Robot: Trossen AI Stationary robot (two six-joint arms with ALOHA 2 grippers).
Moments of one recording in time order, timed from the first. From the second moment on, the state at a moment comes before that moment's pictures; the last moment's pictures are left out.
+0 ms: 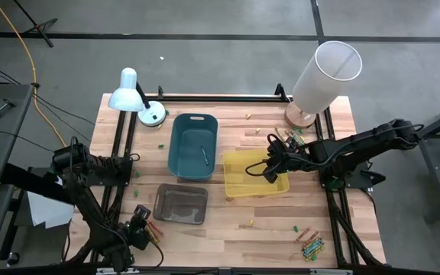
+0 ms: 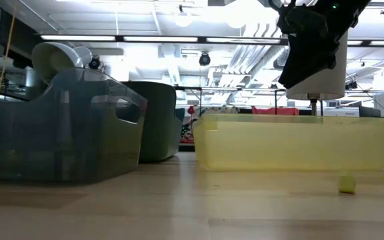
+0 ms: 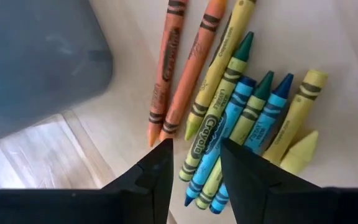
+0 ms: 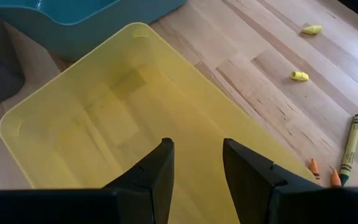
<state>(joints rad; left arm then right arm) -1.18 1.75 1.01 -0.92 -0.29 -0.67 0.20 1.20 0.85 -0.66 0.46 0.74</state>
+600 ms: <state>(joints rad) -1.21 1.75 1.06 -0.93 -0.22 -0.78 0.20 1.20 0.85 -0.66 0.47 0.74</state>
